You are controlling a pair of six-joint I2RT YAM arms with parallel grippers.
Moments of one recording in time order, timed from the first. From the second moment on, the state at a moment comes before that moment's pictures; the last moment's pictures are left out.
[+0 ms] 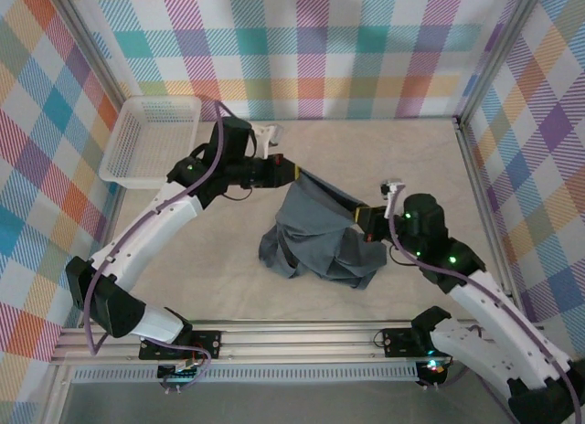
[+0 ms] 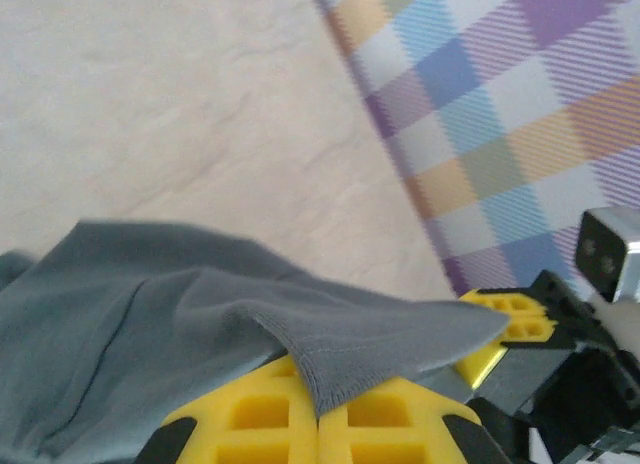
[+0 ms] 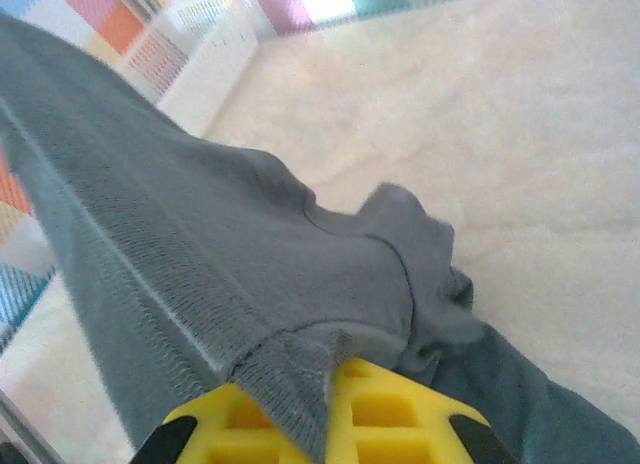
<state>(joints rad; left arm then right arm) -0.59 1.46 1.51 -0.61 0.49 -0.52 0.53 0.74 0.76 -0.45 -0.13 0.45</state>
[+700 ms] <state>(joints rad) -0.76 1.35 1.36 -0.53 0.04 -0.46 0.51 0.82 0.85 -0.74 0.18 0.50</state>
